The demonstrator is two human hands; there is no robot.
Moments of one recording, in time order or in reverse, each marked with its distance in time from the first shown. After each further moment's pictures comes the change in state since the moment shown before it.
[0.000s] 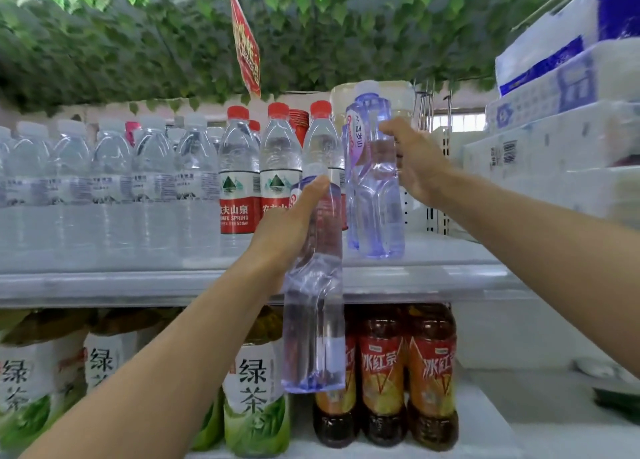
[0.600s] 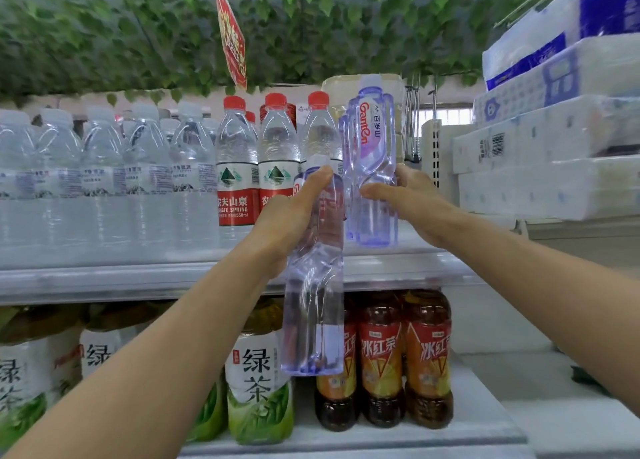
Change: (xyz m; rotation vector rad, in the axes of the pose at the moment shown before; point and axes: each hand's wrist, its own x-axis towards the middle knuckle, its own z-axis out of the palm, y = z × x) left_hand 0.003 0.005 -0.004 0.037 -0.089 -0.016; right_hand -0.044 0.037 0.001 -0.378 -0.002 0.064
